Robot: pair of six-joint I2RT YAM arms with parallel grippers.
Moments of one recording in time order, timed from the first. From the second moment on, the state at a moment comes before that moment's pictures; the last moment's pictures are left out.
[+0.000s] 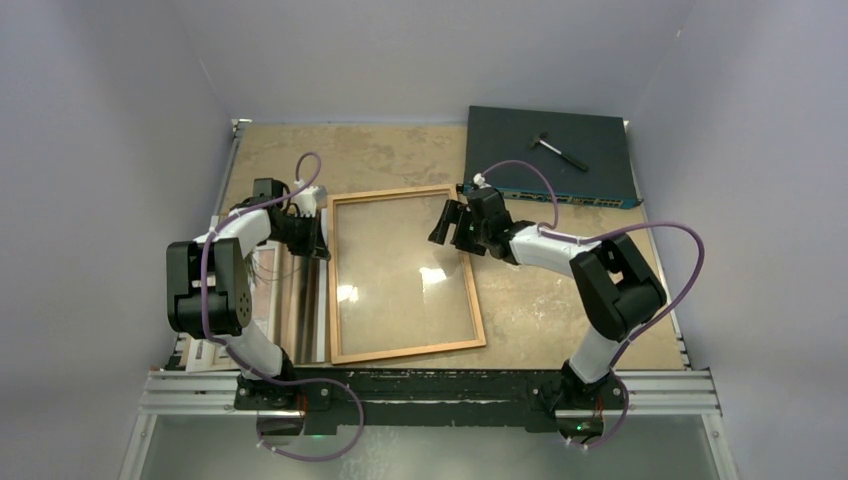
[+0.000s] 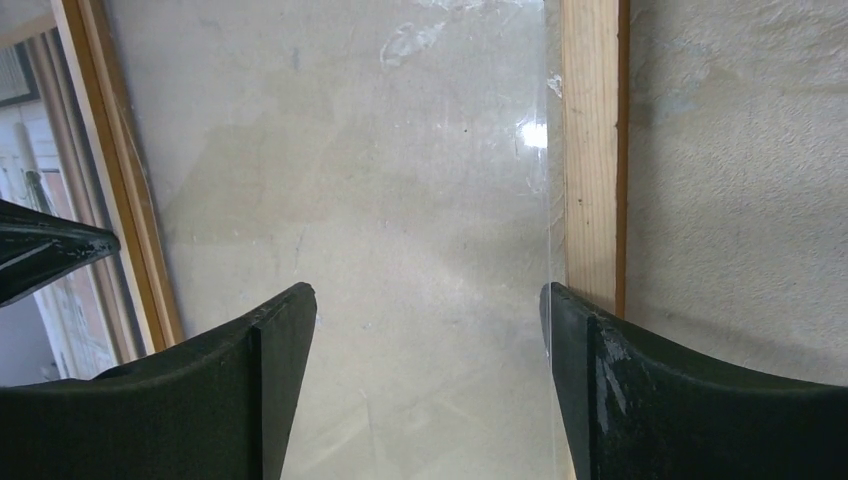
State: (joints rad) left arm 0.09 1.66 0.97 -0.54 0.58 0.21; right arm 0.56 1.71 0.93 0.04 -0.11 0.76
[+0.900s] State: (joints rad) left arm 0.09 1.66 0.98 -0.54 0.58 0.21; right arm 0.57 1.71 1.03 -0.14 0.01 0.66
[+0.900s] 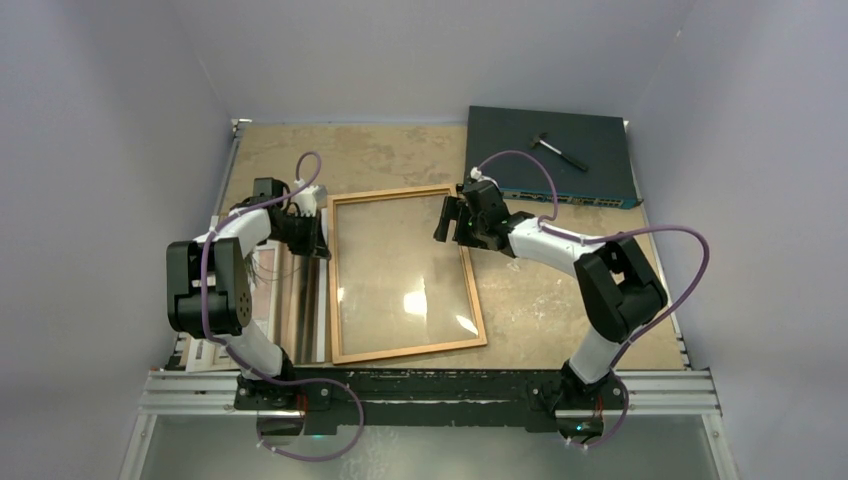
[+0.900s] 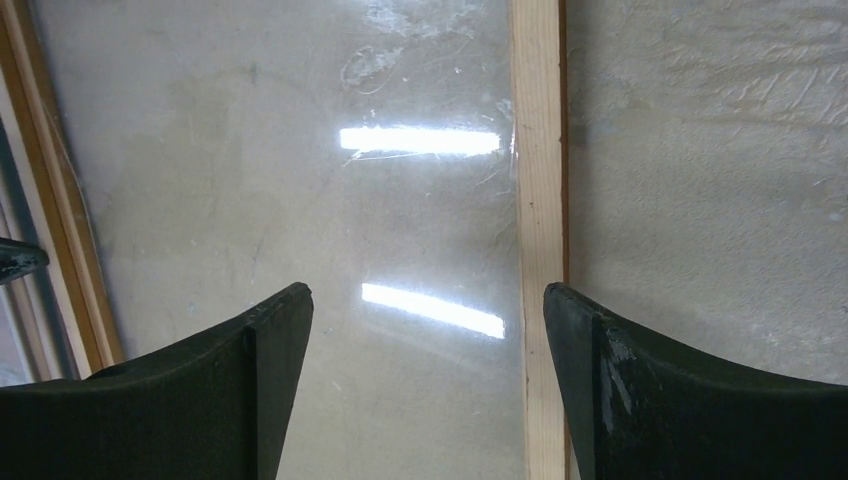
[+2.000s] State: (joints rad) left arm 0.22 1.69 1.39 -0.76 0.57 0.30; right arm 0.67 1.62 1.13 -0.19 0.07 0.65
